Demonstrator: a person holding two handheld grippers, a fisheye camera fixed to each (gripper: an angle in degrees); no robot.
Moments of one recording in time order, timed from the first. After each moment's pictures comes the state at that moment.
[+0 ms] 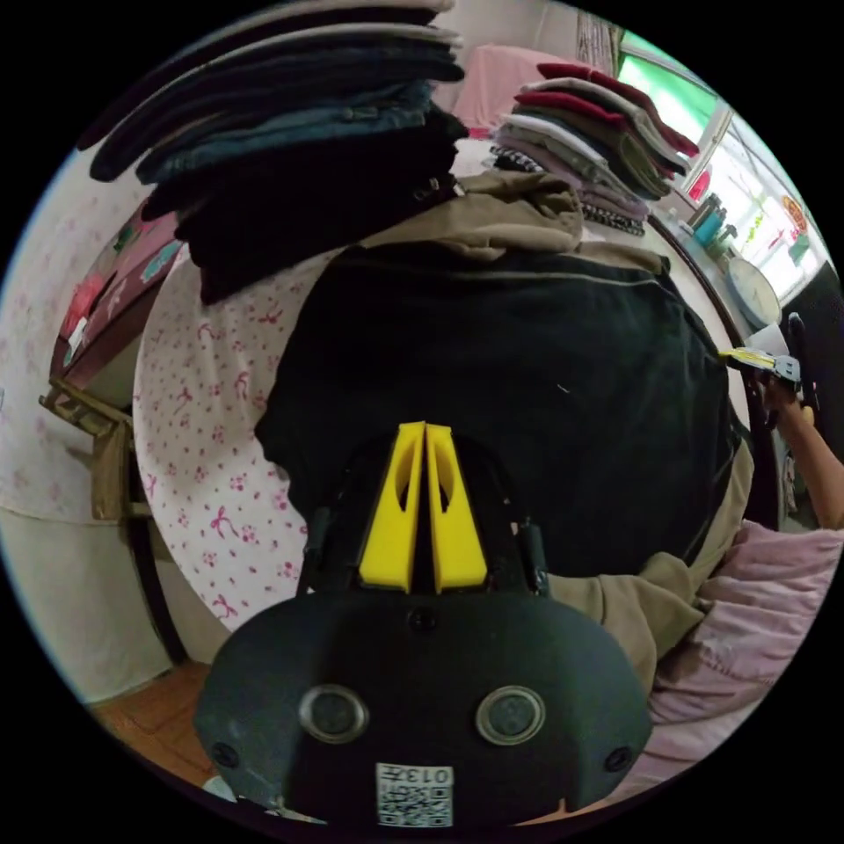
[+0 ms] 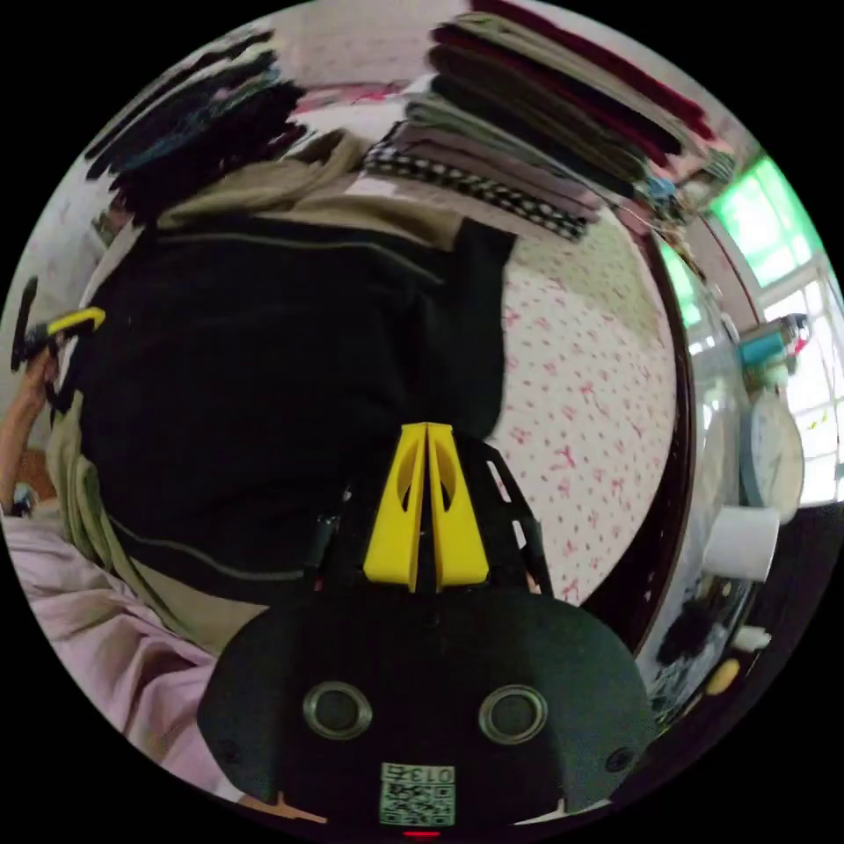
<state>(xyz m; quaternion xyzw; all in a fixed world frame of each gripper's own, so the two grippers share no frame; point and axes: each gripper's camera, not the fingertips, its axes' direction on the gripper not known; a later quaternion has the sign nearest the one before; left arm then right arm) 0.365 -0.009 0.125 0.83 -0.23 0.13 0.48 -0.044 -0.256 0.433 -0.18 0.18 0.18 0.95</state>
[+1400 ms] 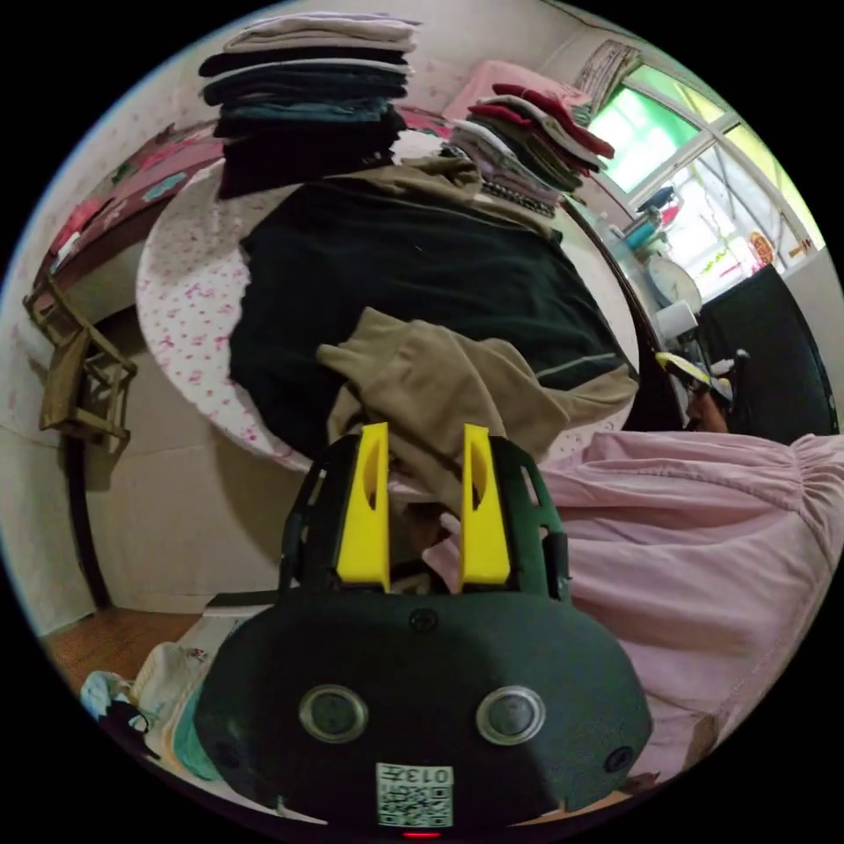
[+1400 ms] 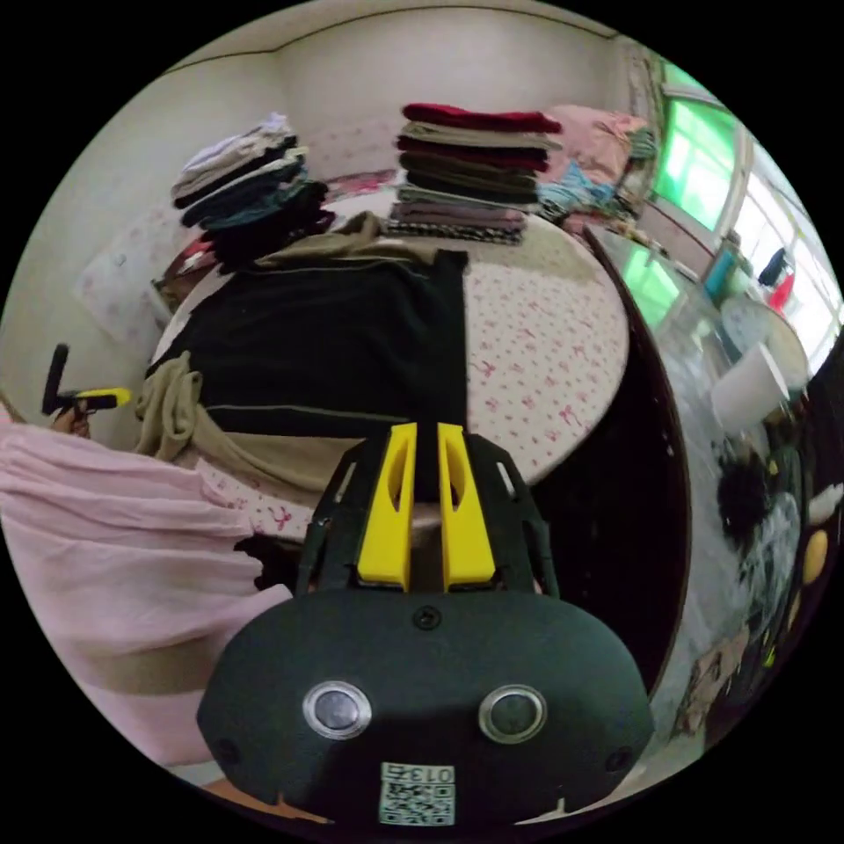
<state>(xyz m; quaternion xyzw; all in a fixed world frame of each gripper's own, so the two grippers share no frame) 0.319 0.026 0.354 0.82 -0.14 0.20 0.51 -0.166 -0.041 0.140 -0.02 0.13 0.22 0.97</state>
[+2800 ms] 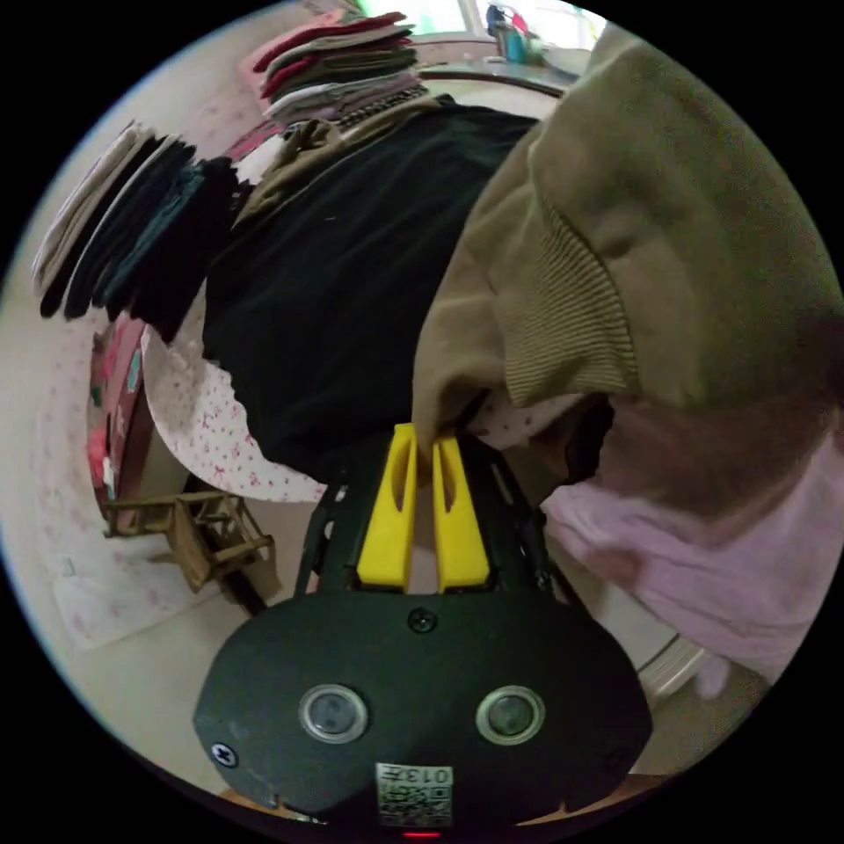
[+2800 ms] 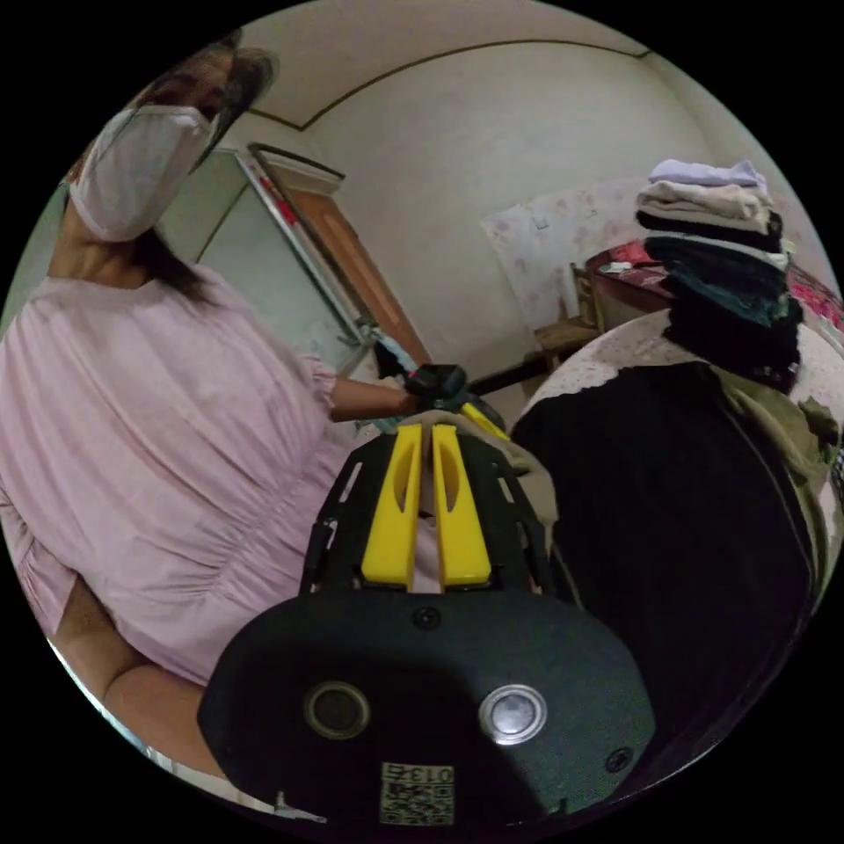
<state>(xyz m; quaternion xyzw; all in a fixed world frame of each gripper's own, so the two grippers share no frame) 0.451 -0.049 0.409 0.71 -0.50 0.17 0.47 -0.373 -0.326 0.188 0.06 -0.41 -0.19 0.89</state>
